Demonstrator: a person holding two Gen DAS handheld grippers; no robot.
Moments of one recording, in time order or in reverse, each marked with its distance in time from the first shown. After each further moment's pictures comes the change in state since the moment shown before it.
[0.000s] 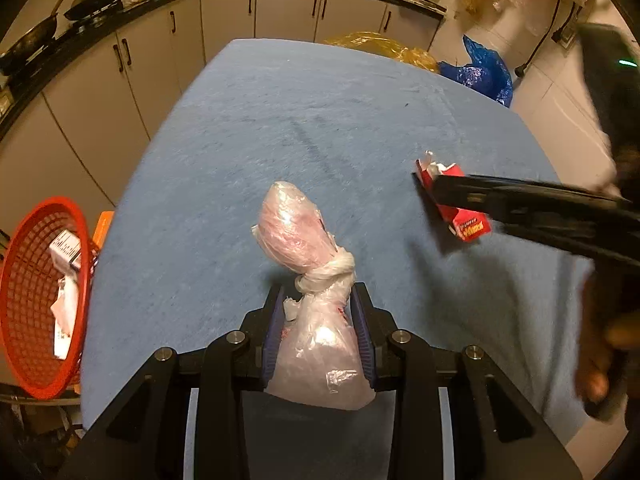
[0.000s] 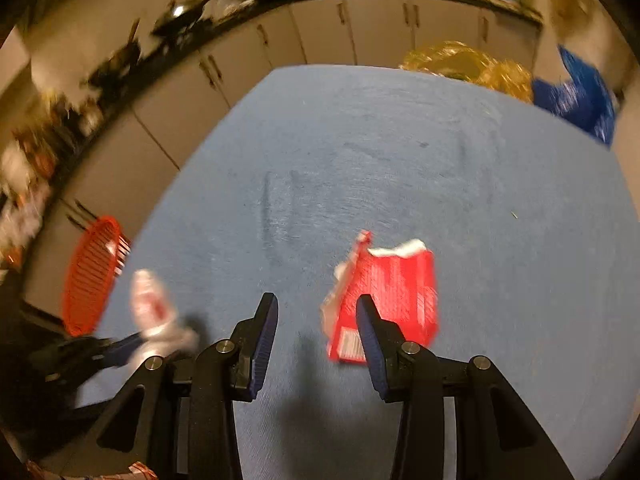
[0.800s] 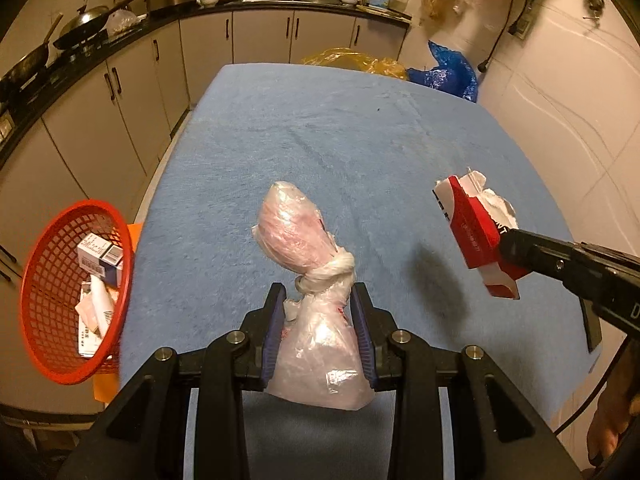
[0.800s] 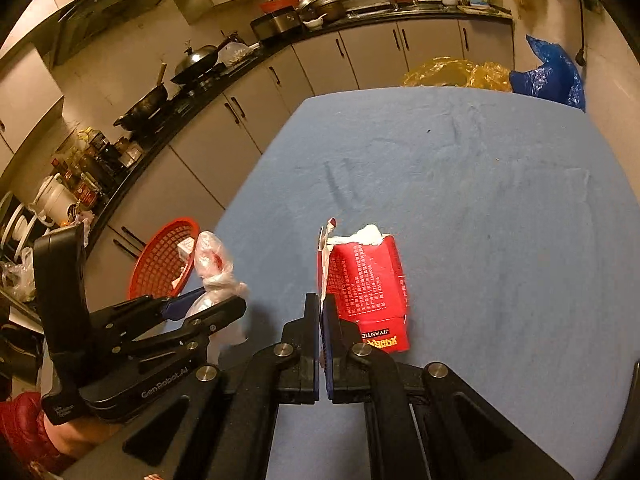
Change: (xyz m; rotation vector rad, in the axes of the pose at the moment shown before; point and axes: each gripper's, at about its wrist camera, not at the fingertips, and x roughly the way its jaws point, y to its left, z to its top) left arm -0.061 0.014 -0.040 0.106 -0.075 -0.046; right arm -0.114 0.046 -0.102 0.192 -0.185 0.196
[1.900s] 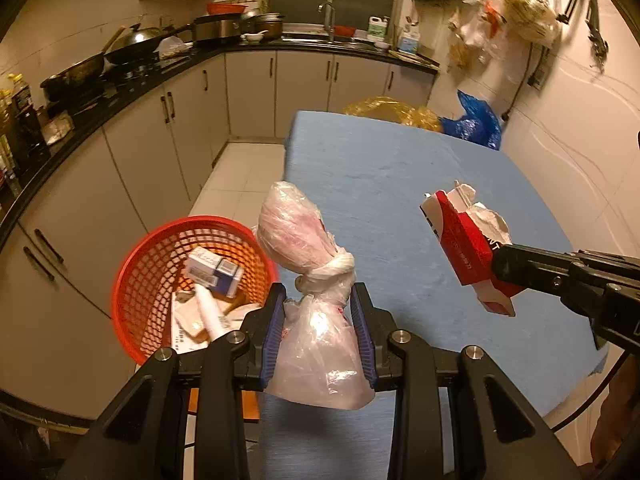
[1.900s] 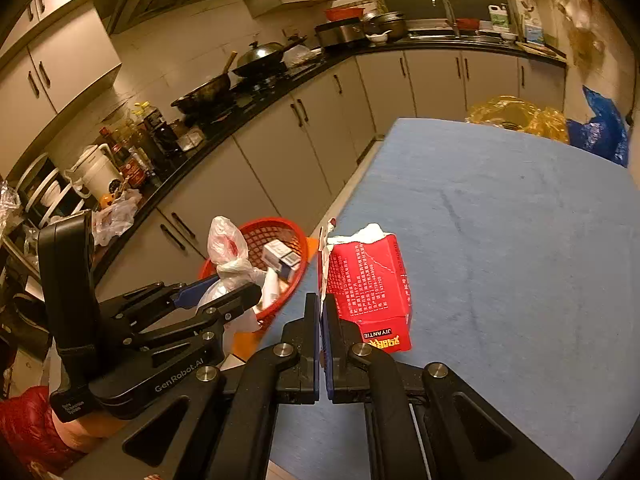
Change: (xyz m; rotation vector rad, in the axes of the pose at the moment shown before) left arm -0.088 0.101 -0.017 -0.057 -0.151 0.077; right arm 0.007 0.135 0.006 -0.149 -0.034 0.093
